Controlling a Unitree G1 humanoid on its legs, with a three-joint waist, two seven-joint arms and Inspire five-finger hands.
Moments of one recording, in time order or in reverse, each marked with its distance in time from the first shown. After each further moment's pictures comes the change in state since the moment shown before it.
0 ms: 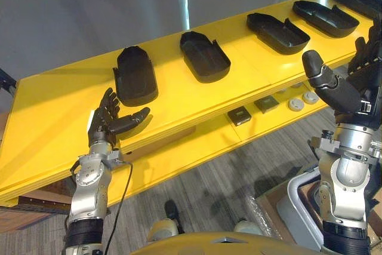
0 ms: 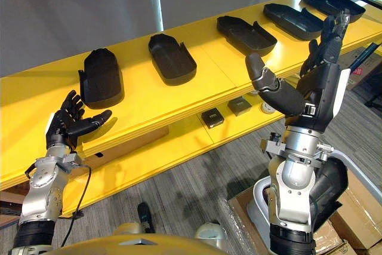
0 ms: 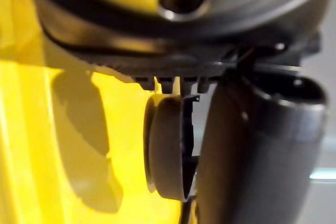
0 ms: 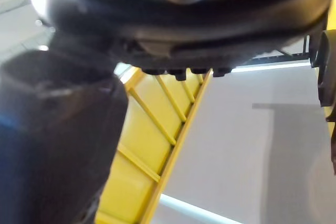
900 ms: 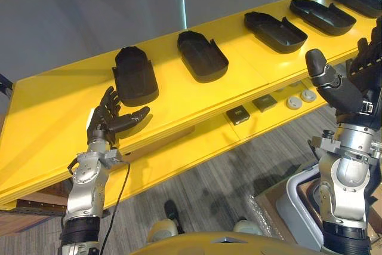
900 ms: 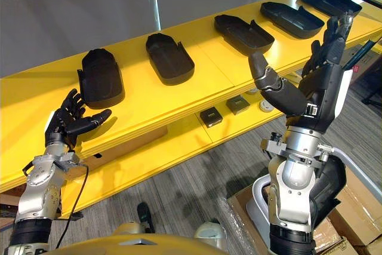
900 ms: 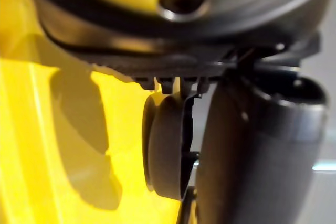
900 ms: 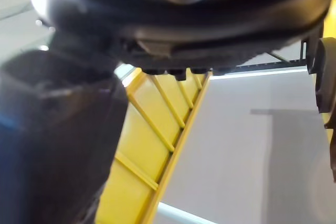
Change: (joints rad) left arm -0.003 0.031 -0.001 0.000 -0.034 0.015 -0.029; right arm 0.003 0.001 0.000 0.000 0.008 0.000 -0.019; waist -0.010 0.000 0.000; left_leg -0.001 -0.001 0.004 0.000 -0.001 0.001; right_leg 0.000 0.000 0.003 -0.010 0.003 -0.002
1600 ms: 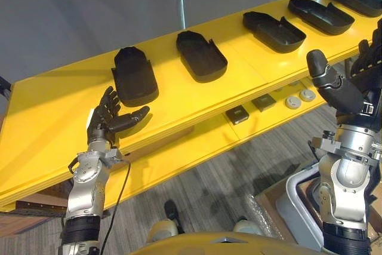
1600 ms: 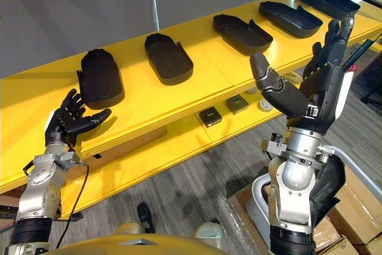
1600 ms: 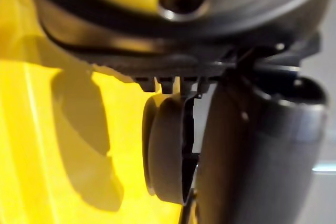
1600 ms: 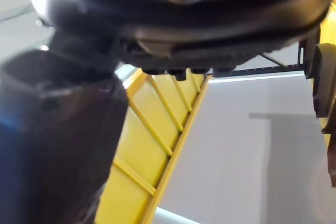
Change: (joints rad) left arm -0.006 0.000 -0.001 0.000 0.039 0.009 0.071; right arm 0.007 0.000 0.001 0.000 0.000 0.000 -0.010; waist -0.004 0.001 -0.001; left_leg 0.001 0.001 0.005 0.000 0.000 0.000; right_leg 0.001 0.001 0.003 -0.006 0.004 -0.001
